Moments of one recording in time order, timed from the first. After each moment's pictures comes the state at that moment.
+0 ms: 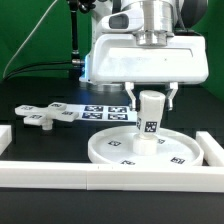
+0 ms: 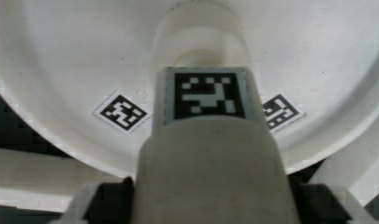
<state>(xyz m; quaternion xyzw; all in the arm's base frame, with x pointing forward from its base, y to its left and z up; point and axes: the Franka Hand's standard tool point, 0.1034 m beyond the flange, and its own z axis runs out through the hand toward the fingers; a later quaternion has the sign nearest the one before) 0.564 0.040 0.081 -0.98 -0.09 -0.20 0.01</state>
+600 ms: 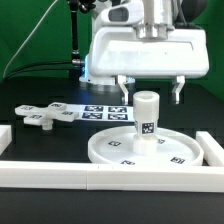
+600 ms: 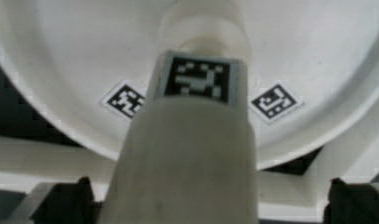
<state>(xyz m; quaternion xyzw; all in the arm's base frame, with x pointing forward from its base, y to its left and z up) 0.567 0.034 0.103 -0.98 -0.10 -0.19 0.00</state>
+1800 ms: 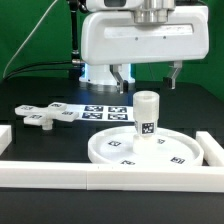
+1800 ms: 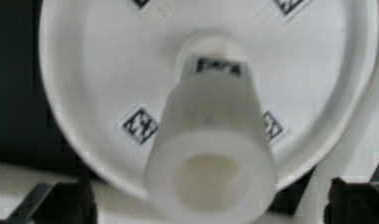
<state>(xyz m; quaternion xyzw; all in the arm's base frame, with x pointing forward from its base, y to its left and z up) 0.566 0.031 0.114 -0.99 -0.12 0.01 0.03</state>
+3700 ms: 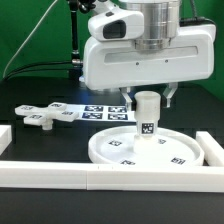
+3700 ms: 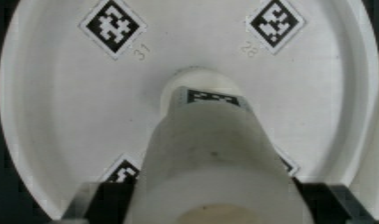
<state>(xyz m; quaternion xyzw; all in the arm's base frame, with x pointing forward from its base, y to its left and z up) 0.574 0.033 0.087 -1.00 0.00 0.05 0.04</state>
